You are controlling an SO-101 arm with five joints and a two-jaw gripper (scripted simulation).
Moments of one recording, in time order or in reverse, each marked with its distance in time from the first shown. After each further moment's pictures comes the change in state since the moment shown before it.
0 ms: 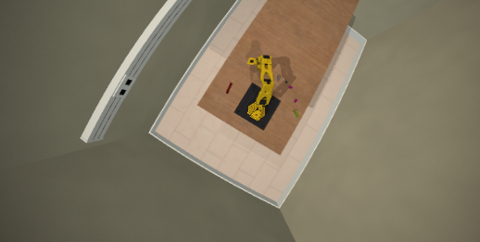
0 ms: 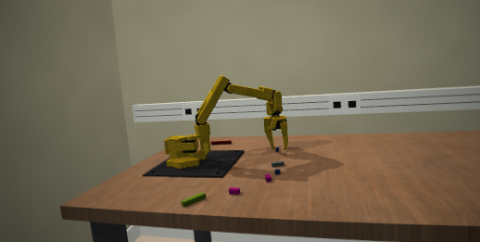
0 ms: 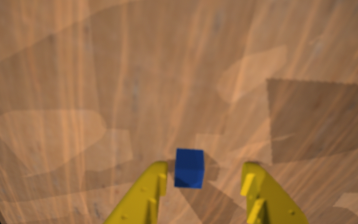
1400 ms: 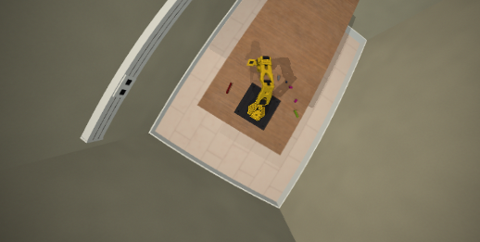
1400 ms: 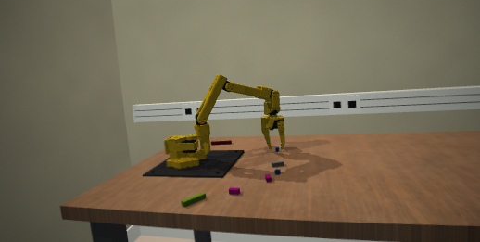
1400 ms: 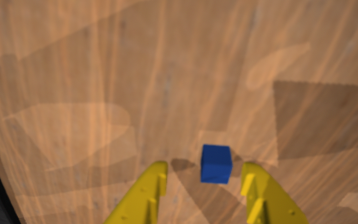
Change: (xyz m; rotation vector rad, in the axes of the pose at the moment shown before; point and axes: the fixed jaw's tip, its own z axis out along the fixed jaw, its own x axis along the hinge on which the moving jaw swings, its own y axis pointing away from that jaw) arm 0.001 0.010 -0.002 -0.022 0.008 0.000
